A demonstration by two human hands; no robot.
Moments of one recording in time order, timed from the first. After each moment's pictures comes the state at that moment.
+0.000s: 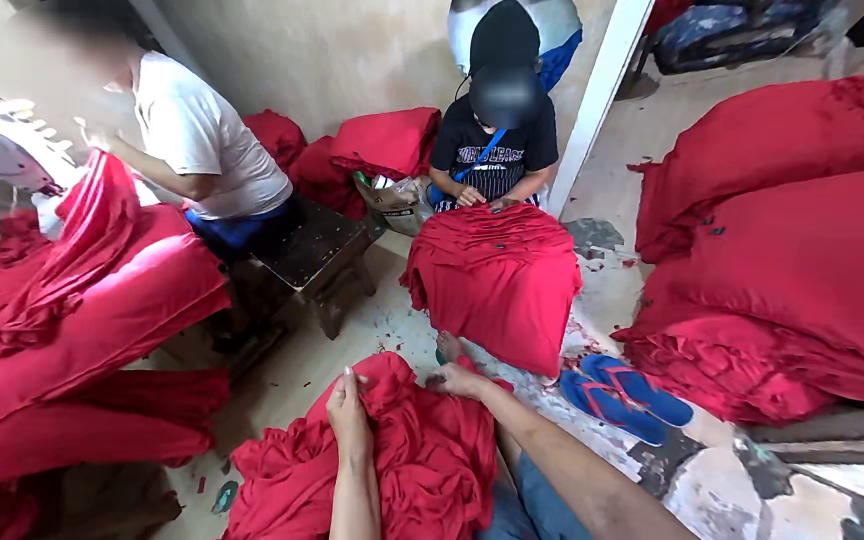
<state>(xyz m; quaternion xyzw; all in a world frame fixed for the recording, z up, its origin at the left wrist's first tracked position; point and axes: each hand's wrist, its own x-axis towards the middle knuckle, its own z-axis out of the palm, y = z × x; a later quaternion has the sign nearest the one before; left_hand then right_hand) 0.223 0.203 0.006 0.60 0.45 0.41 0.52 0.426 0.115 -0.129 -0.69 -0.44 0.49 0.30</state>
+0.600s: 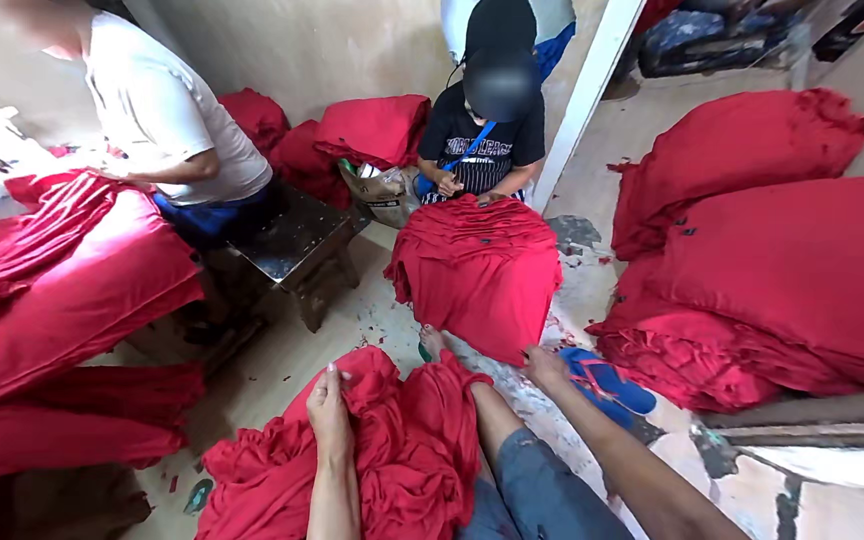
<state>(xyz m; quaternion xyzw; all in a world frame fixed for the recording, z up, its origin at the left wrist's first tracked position) 0.224 0.204 0.003 0.60 0.42 0.42 0.54 0.515 -0.023 -0.131 -0.92 -0.17 0.33 0.14</state>
